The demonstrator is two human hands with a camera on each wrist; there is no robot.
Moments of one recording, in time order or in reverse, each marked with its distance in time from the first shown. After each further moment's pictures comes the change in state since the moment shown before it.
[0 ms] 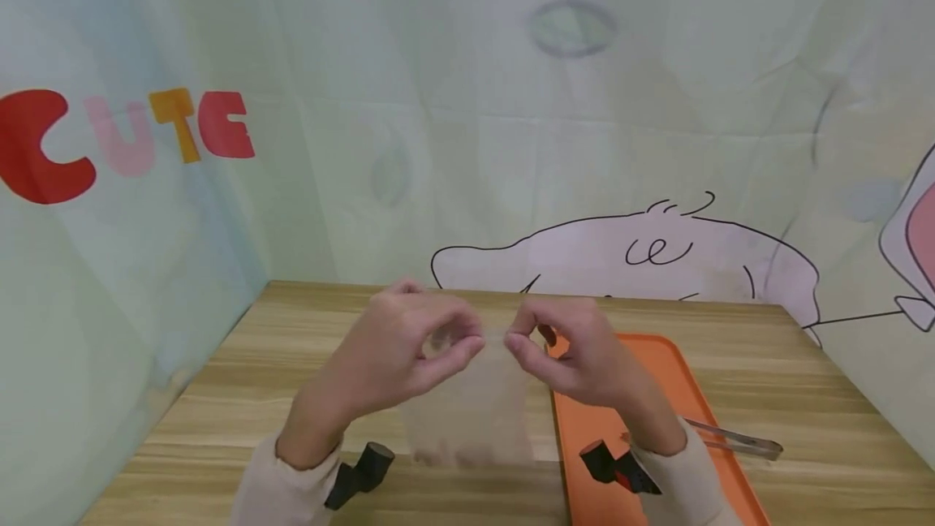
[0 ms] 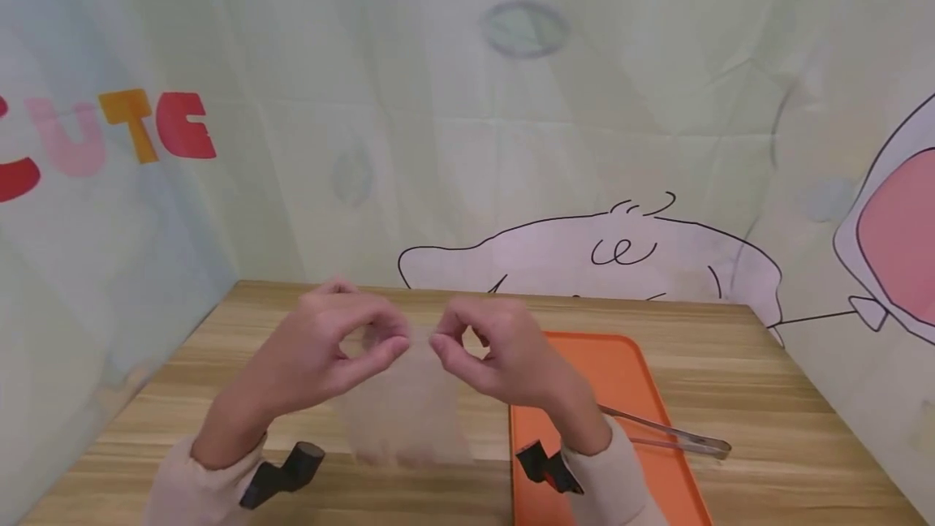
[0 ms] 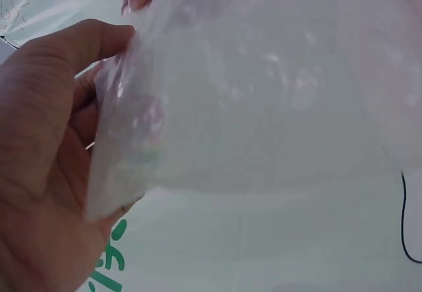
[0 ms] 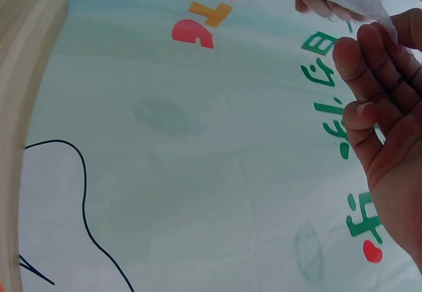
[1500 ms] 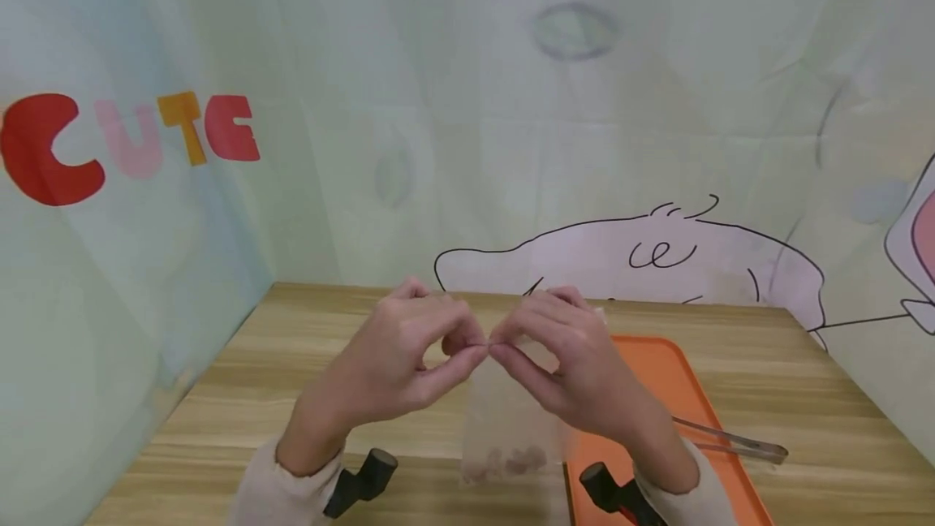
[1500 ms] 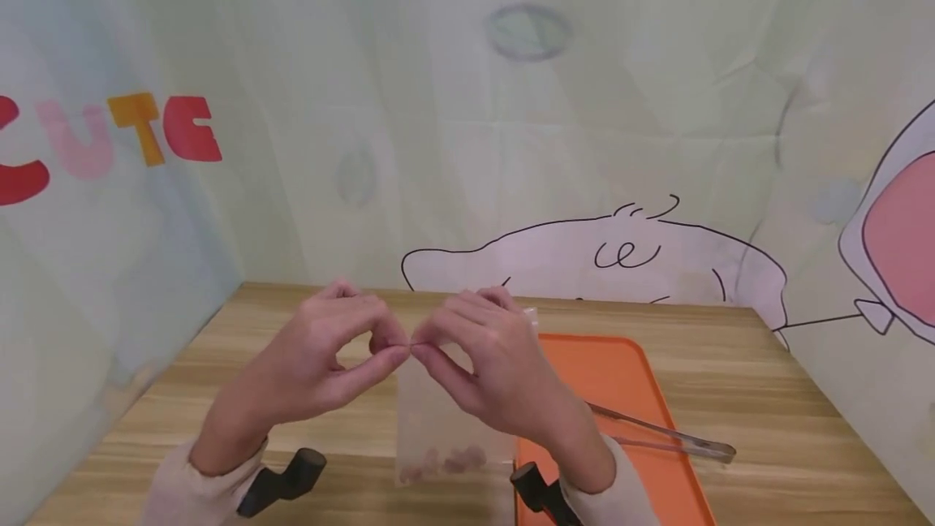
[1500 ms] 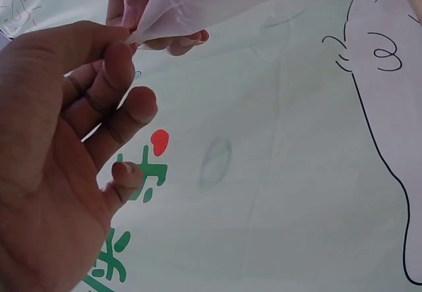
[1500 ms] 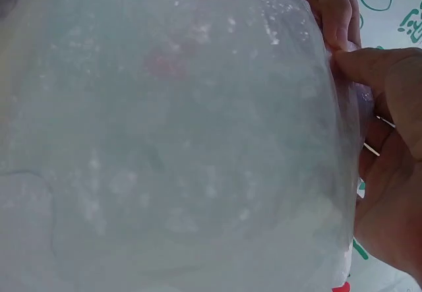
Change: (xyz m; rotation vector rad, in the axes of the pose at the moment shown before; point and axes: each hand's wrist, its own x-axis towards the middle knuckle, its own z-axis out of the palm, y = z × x) left_hand 0.003 0.009 -0.007 -0.071 0.021 0.070; right_hand 0.011 -0.029 0.011 -0.293 0.080 -0.013
